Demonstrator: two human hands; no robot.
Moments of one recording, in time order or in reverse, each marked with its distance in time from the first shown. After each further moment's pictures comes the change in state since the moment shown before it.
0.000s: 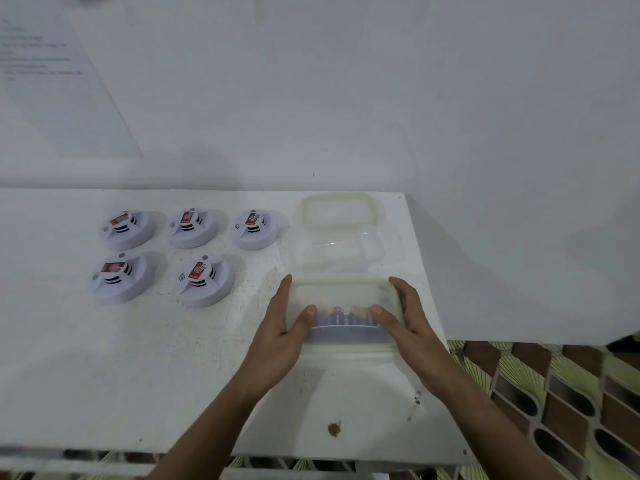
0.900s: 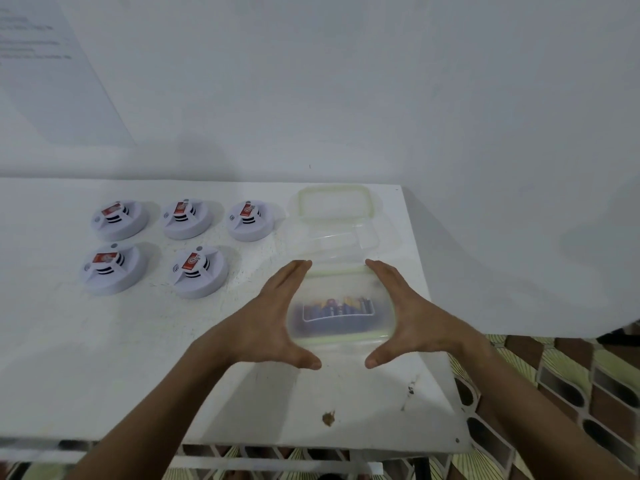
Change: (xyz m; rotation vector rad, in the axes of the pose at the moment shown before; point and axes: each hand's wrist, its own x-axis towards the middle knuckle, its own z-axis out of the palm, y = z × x) left_hand 0.021 0.014 -0.035 0.564 -0.394 0.267; right_hand 0.028 -0.014 -0.033 -0.616 -0.407 -0.115
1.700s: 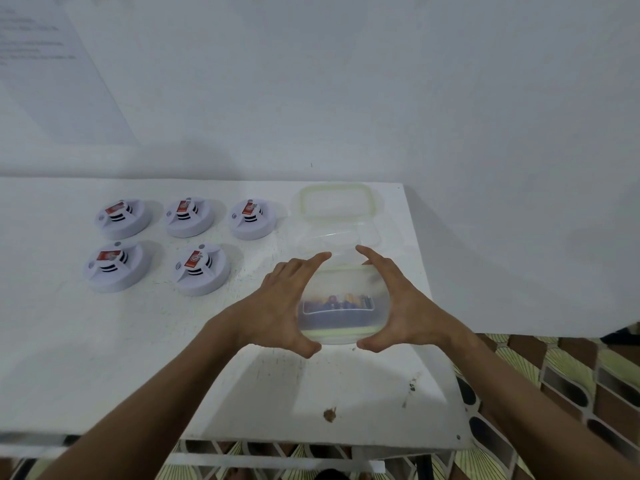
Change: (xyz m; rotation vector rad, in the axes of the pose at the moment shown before) left_hand 0.024 -0.001 -0.001 0.169 -0.007 0.059; right_hand 0.016 0.006 0.009 0.068 0.162 -0.159
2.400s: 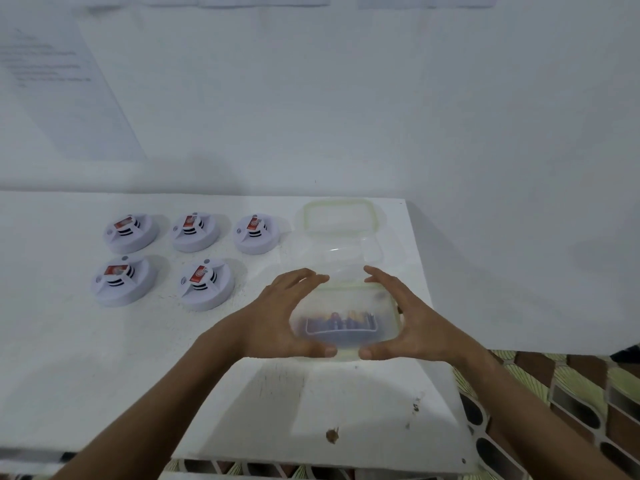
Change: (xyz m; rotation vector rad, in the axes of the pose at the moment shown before) left_hand -0.012 0.006 -0.015 -0.072 0.041 -0.022; right_hand -0.009 -0.007 -0.010 0.086 -0.024 0.076
